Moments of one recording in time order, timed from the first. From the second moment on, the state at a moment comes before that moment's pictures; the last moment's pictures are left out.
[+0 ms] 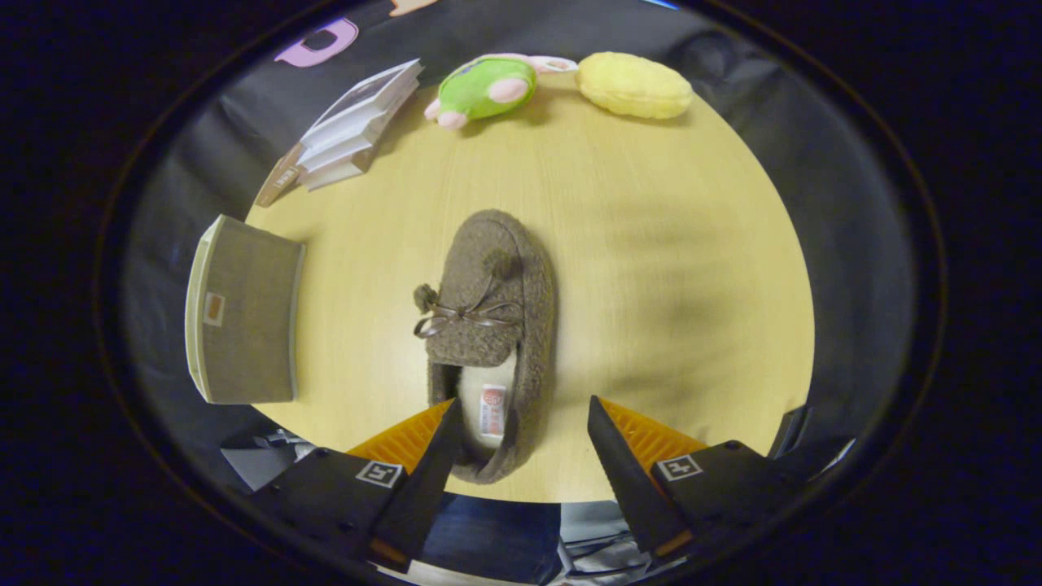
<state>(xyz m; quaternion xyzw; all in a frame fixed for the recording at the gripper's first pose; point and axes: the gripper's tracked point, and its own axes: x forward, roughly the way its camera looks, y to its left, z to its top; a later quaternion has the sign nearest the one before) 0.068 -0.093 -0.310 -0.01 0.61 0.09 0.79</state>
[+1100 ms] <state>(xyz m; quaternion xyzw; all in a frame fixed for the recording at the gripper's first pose) 0.064 -0.092 -0.340 0.08 0.65 0.12 0.75</state>
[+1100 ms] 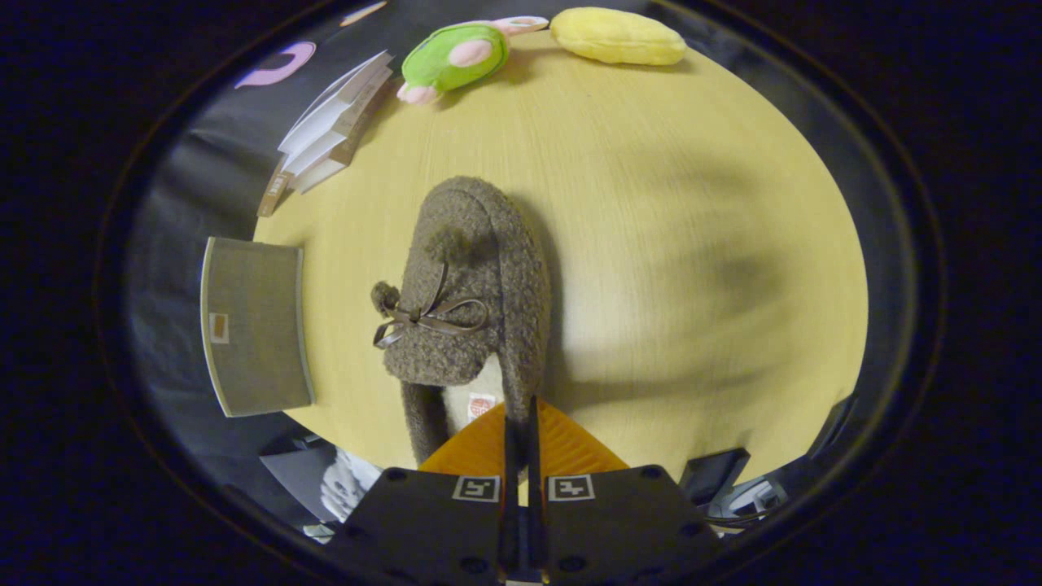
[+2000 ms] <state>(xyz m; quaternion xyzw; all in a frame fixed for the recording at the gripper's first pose) 0.039 0.008 -0.261 0.21 0.58 0.23 0.75</state>
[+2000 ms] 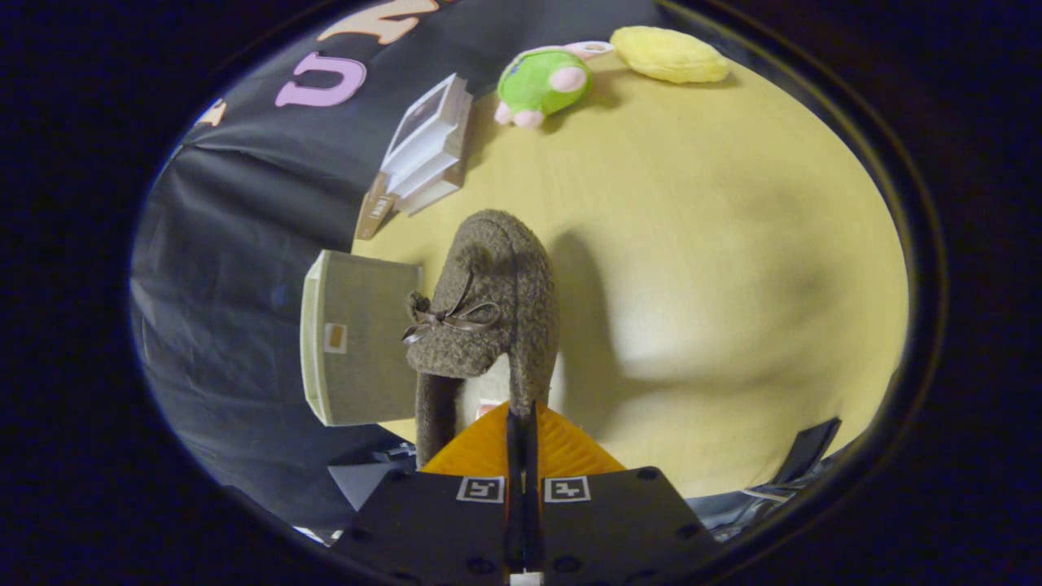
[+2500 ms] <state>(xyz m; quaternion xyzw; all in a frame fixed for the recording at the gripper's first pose) 0.014 0.146 -0.153 0.25 0.53 0.34 0.73</state>
